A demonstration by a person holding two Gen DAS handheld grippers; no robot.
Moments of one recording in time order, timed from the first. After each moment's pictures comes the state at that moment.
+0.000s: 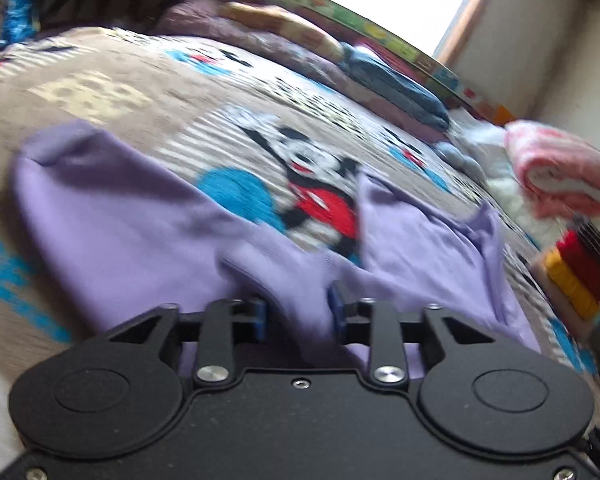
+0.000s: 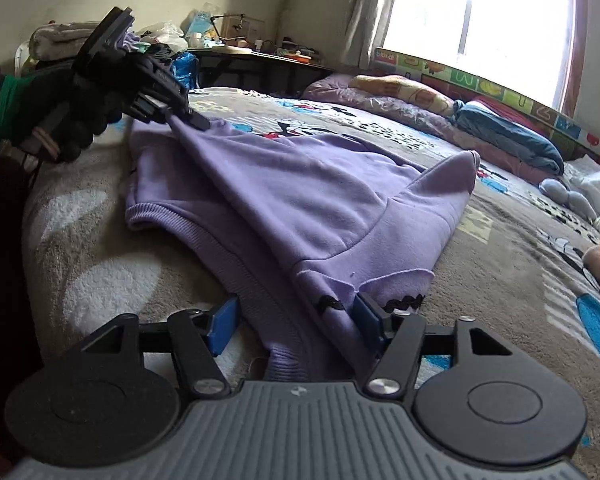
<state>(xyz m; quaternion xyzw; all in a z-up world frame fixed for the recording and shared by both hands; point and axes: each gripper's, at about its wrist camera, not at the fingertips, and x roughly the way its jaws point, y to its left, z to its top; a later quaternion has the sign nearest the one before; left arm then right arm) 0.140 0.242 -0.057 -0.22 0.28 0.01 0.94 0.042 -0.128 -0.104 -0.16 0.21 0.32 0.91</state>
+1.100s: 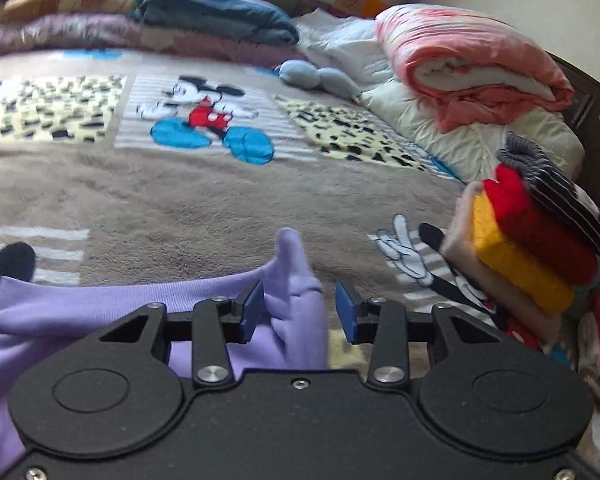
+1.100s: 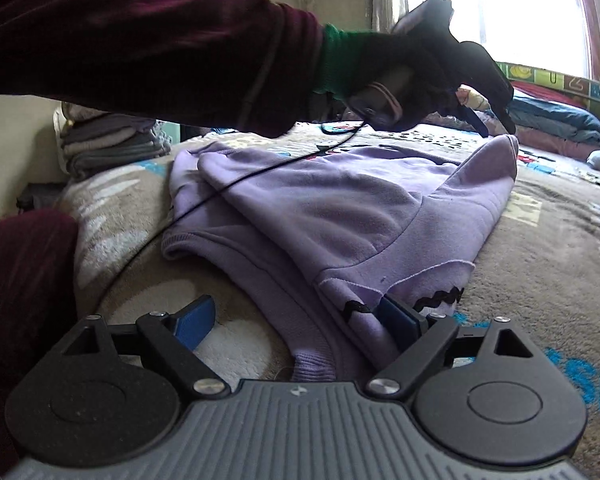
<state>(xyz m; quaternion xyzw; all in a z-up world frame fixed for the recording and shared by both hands) 0.438 0.003 -0.028 -0.09 0.36 -0.20 0.90 0.058 -0.153 -0.110 -0.05 0.21 0.42 0.88</state>
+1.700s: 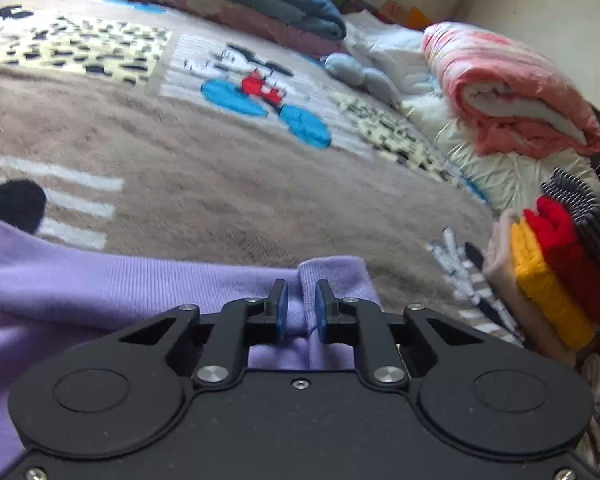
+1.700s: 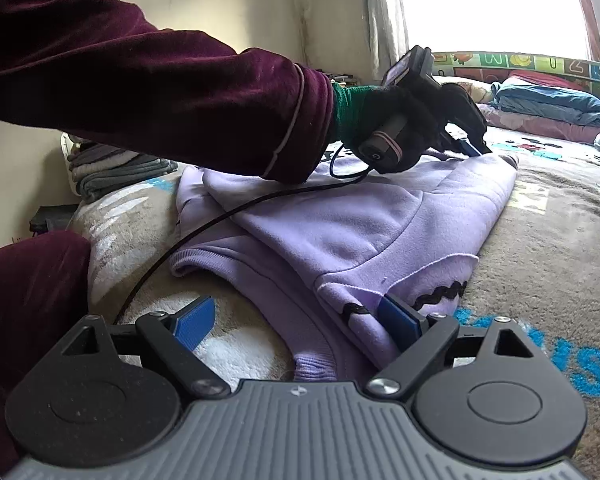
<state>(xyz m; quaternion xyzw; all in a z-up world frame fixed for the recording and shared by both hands) 0.459 0.042 -0.062 -0.17 0.36 -0.19 0.90 0.062 -0.163 -0.109 -0.01 0.22 0.43 0.88</state>
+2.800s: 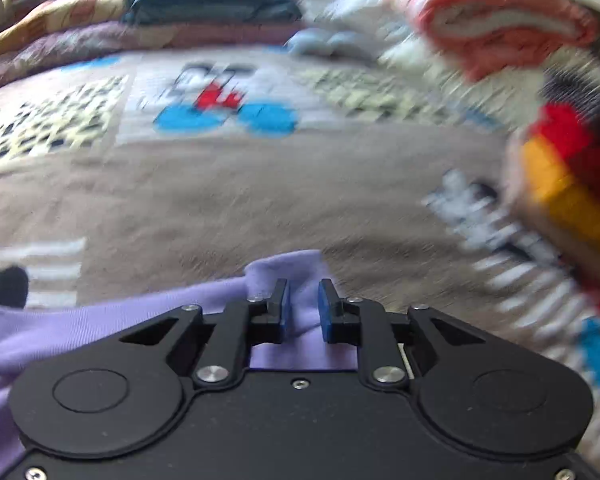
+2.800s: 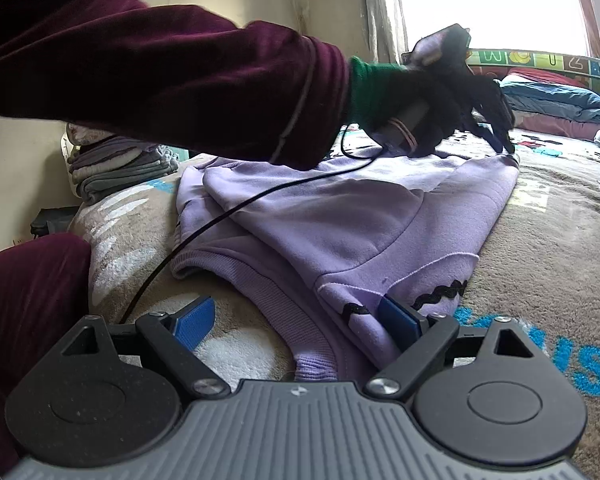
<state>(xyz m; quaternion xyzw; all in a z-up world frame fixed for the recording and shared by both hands) 0.467 -0.022 -0.078 0.00 0.37 -0.16 0.91 0.062 -0.162 -0.107 -0.01 0.22 0.43 0.88</state>
